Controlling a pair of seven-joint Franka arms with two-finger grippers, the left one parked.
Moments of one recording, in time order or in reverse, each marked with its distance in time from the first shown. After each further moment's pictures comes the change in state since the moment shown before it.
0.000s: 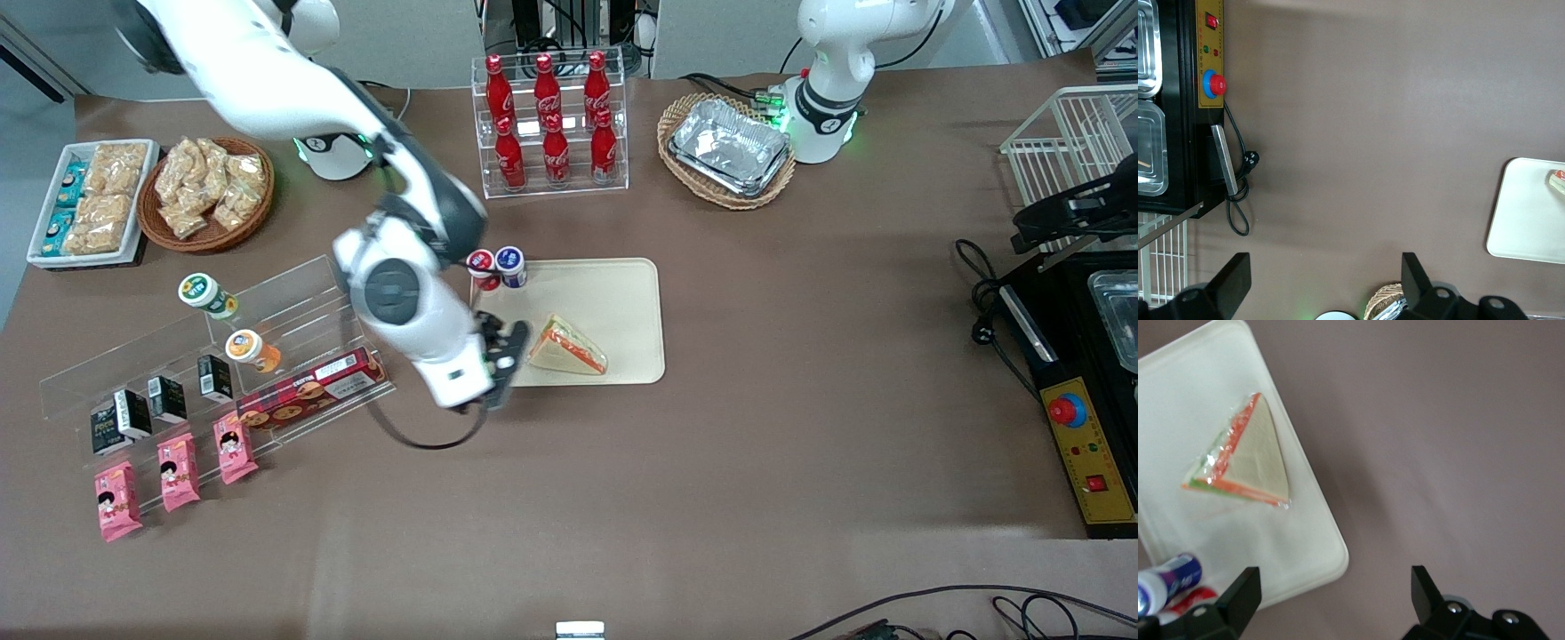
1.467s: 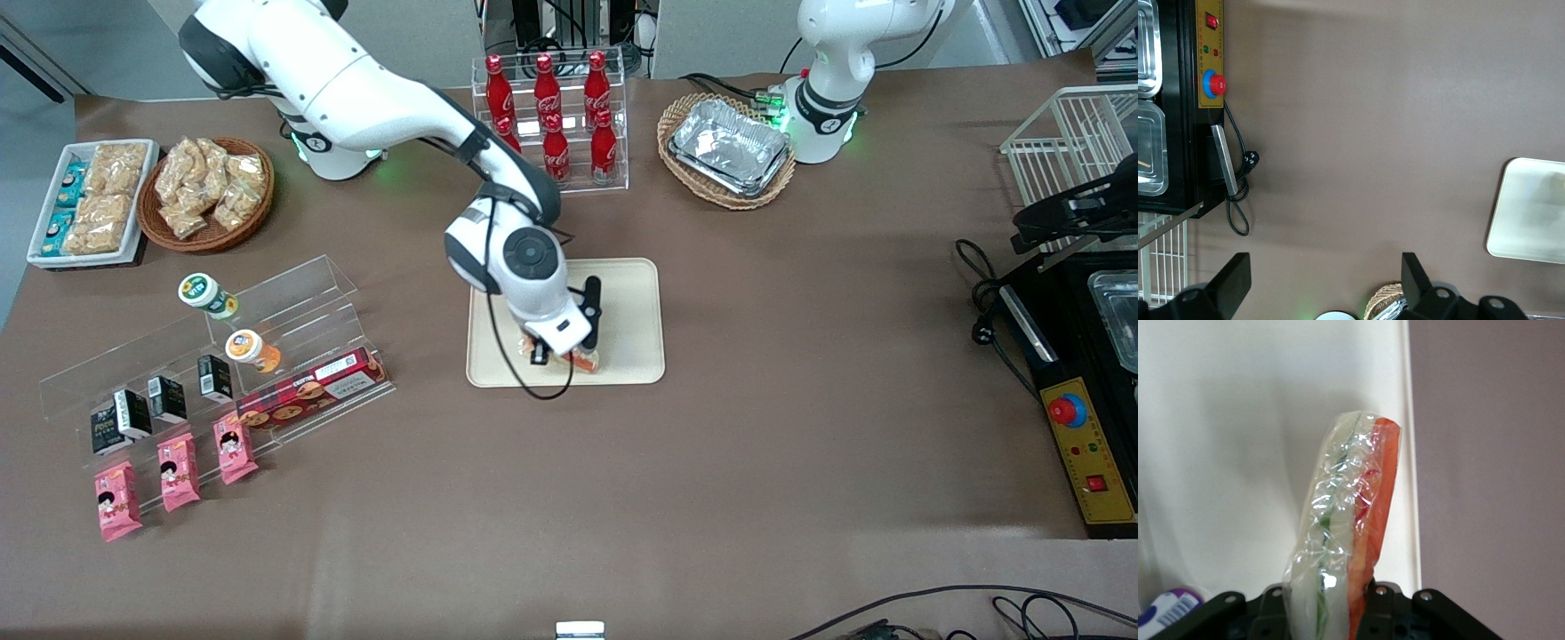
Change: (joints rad) arm 0.229 0.148 0.010 -0.047 -0.196 0.121 -0.001
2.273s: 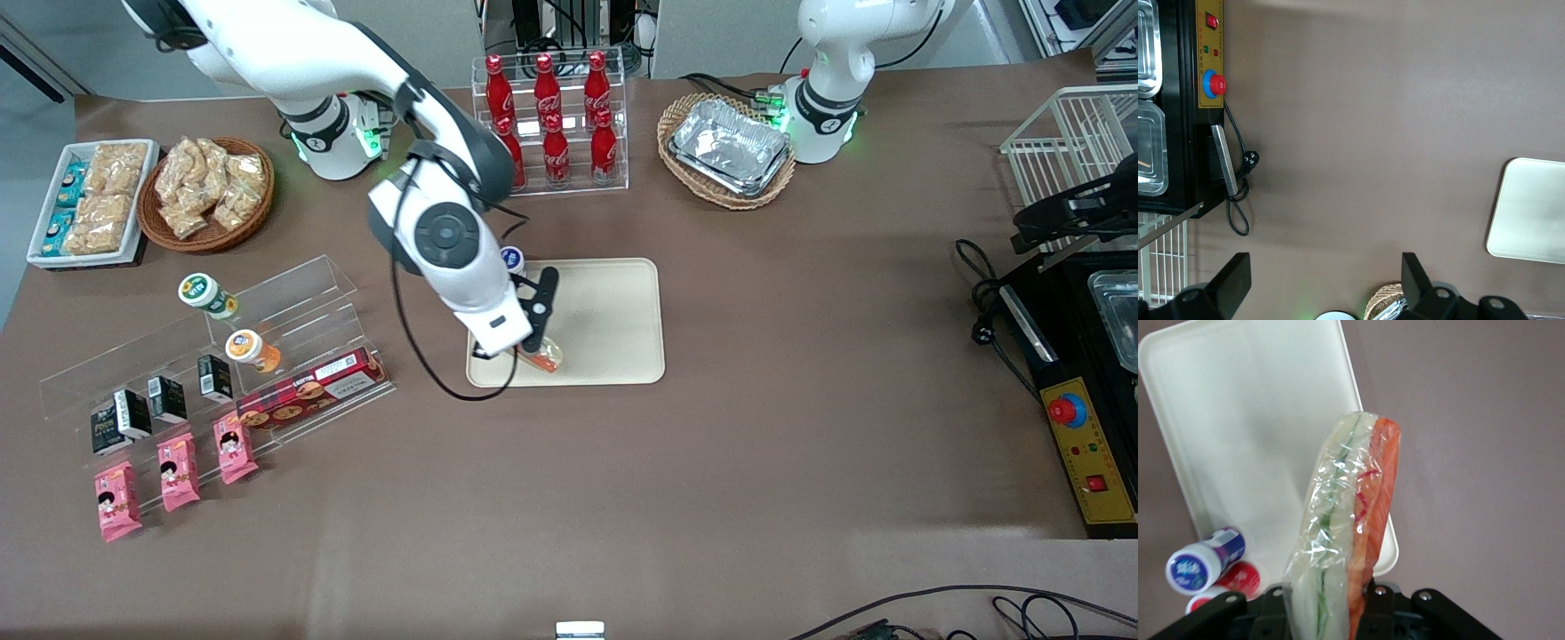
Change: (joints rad) arm -0.110 -0.189 0.000 -0.002 0.129 -0.184 0.000
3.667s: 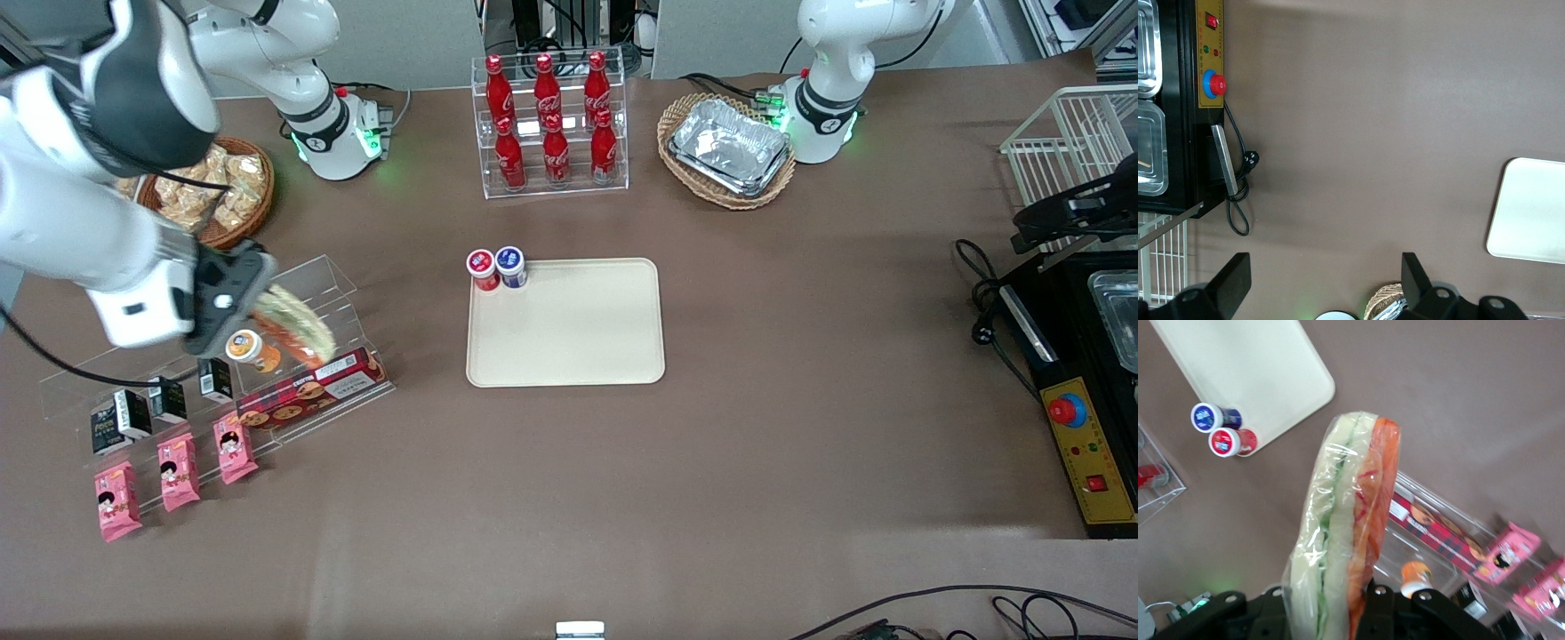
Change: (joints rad) arm -0.208 -0.351 -0.289 -0.008 0.168 -0.436 -0.233
